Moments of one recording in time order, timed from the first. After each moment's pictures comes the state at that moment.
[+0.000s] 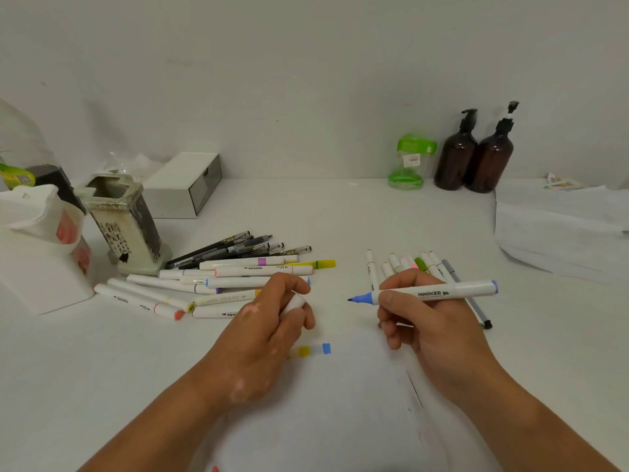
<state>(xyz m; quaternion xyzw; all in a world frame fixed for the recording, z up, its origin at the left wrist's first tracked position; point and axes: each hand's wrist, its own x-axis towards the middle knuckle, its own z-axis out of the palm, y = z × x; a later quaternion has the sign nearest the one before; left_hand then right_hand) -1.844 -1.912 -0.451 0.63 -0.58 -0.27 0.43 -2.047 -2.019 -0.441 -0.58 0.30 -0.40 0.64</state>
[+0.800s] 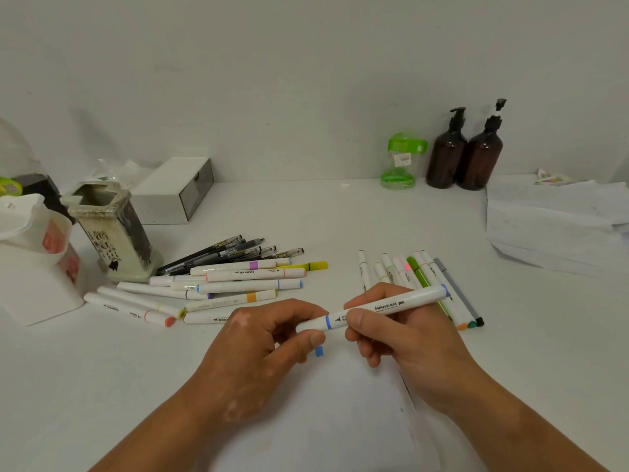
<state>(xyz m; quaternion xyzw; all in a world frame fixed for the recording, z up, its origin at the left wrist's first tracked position) -1.856 -1.907 -0.445 0.64 -0.61 -0.20 0.42 -2.045 -2.007 -0.439 -0.65 0.27 -0.33 0.63</state>
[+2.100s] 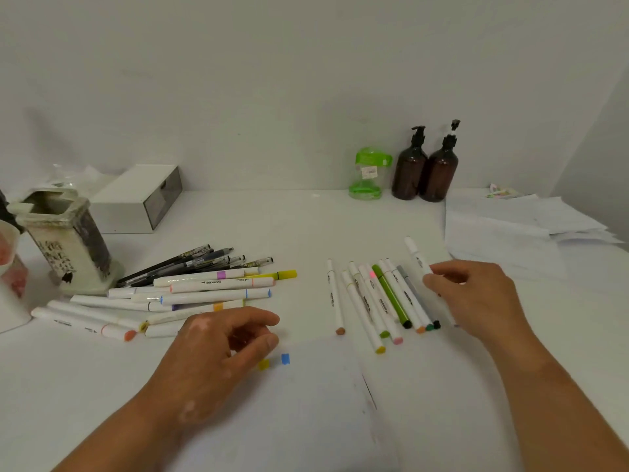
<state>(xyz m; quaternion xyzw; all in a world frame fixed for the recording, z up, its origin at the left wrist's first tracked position) -1.845 -1.913 -0.455 0.67 -0.58 -0.18 0.43 -2.137 -2.102 -0.434 -0.68 0.59 -0.36 0.24</state>
